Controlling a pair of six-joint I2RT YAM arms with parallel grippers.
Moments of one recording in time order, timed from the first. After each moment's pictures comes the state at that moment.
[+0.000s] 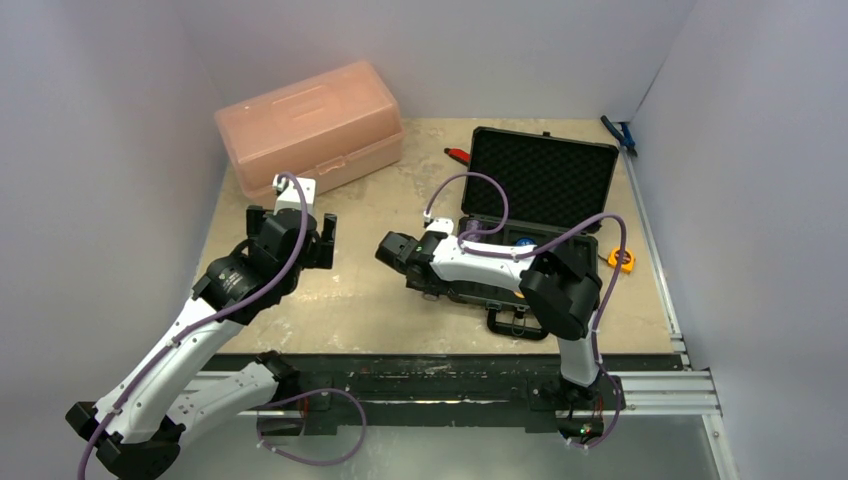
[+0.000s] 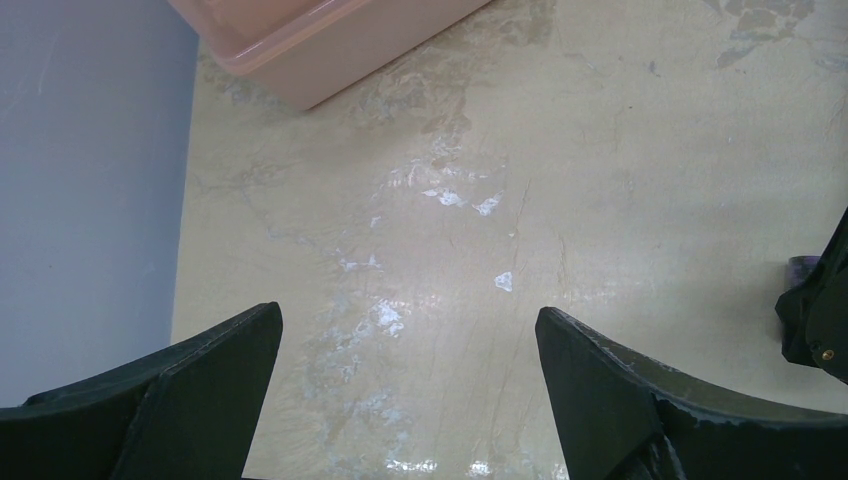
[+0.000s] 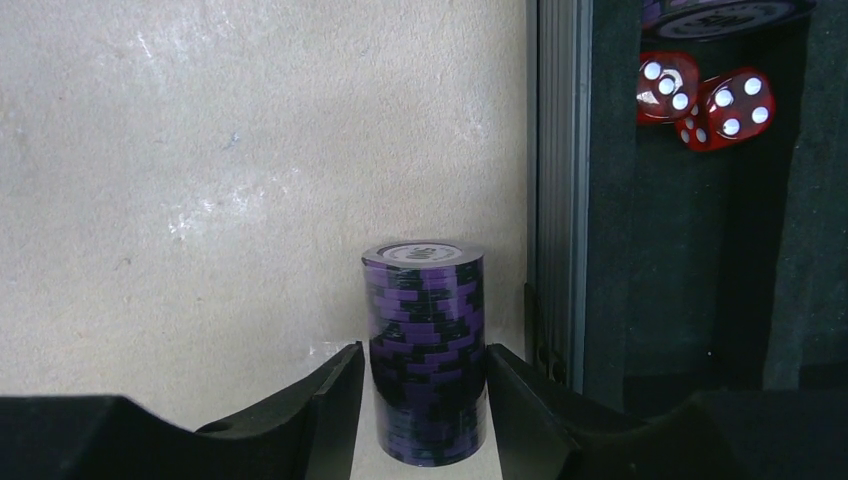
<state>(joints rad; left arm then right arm) -0.64 0.86 1.07 -0.91 -0.65 -0.25 1.03 1.95 1.41 -0.86 0.55 1.21</state>
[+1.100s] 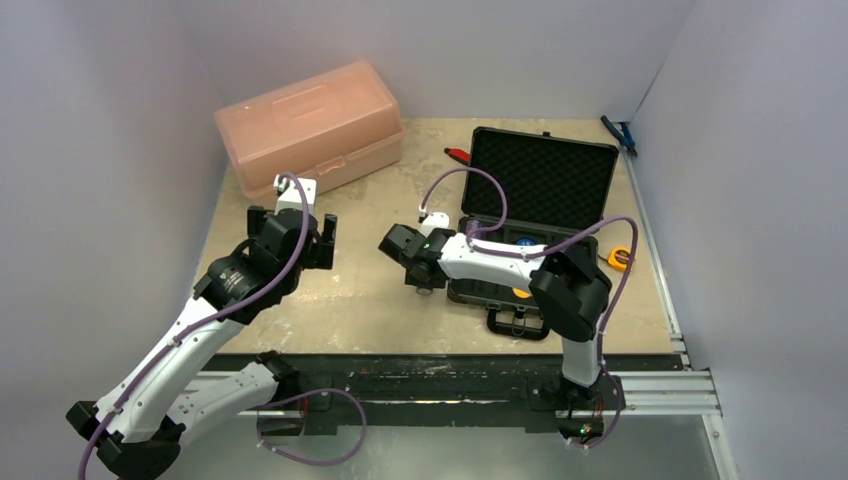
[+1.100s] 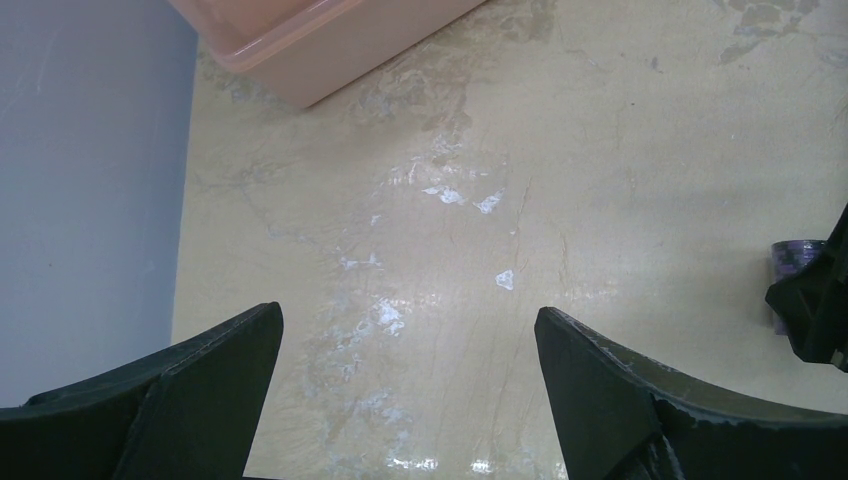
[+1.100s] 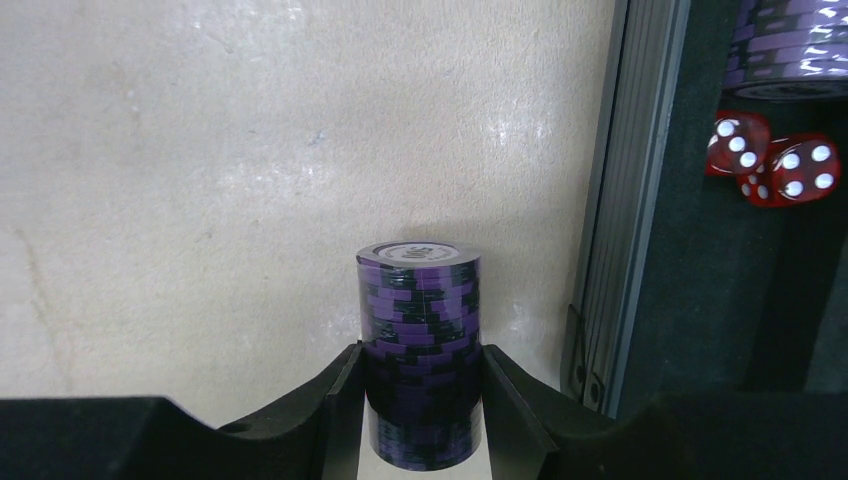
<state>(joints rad) -0.64 0.86 1.07 -0.91 -0.65 -0.25 1.00 1.91 1.37 -0.73 0.48 1.07</state>
